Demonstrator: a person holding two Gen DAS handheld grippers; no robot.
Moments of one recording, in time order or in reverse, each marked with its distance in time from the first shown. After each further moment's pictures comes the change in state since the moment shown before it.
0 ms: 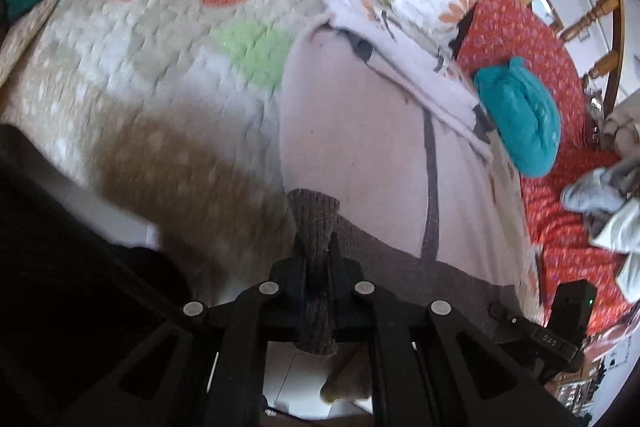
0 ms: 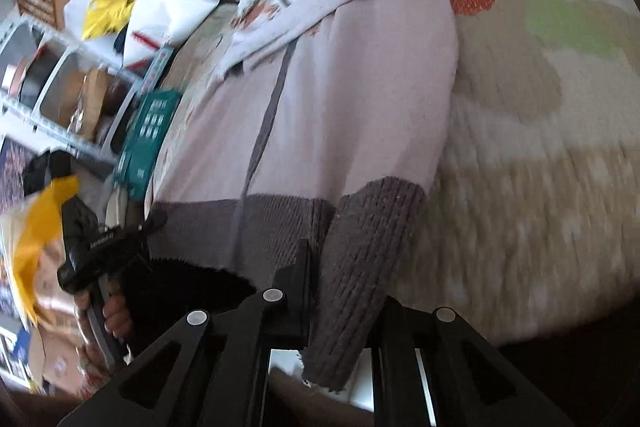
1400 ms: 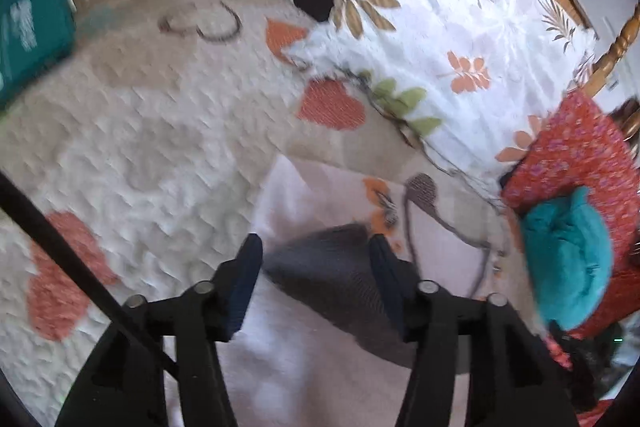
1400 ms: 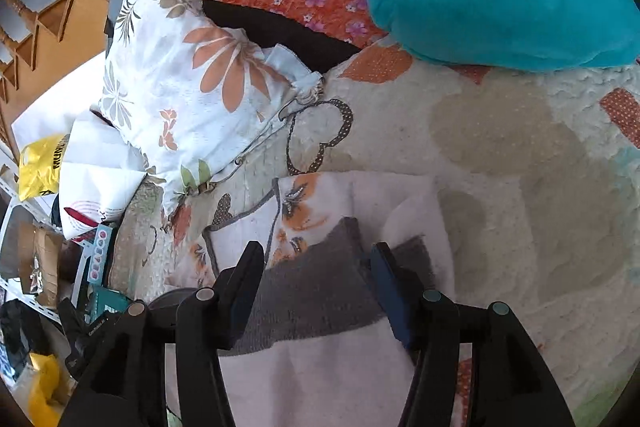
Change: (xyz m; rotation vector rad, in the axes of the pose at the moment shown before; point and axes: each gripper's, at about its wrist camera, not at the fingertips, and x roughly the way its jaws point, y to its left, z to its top) left arm 0.135 -0.080 0.295 -0.053 -0.241 0.124; right arm 0.040 -0.052 0.321 0.185 -0.357 -0.138
